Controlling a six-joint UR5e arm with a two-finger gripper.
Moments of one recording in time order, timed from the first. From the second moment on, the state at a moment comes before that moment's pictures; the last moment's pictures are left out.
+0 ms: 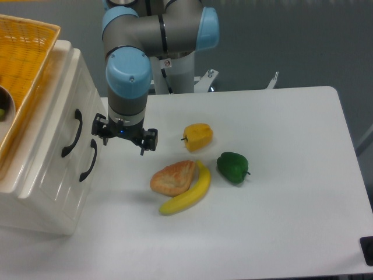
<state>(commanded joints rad) 2.20 -1.79 -1.61 -1.36 1.28 0.37</state>
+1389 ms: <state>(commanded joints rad) 2.18 -1.77 -1.61 -1.41 1.21 0.37</state>
